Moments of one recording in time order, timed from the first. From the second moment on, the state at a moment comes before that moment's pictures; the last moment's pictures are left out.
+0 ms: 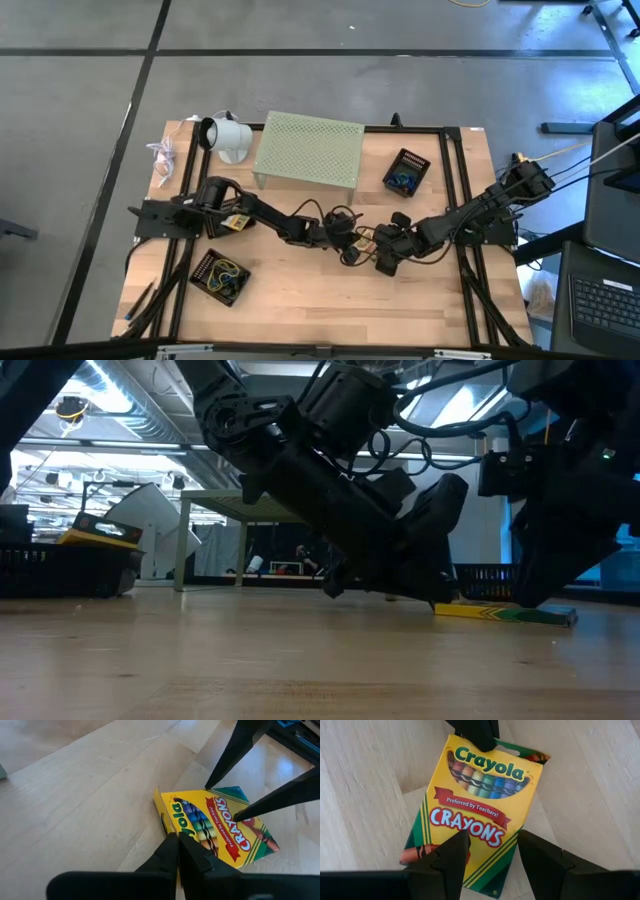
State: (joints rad) left arm -0.16 2.23 1.29 0.35 -0.33 -0.66; right arm 0.45 1.55 0.66 -0.38 0.30 0.76
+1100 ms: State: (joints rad) left arm -0.32 1.71 1.29 -0.16 -0.54 -0.33; right arm 0.58 1.48 0.88 -0.70 0.36 0.75
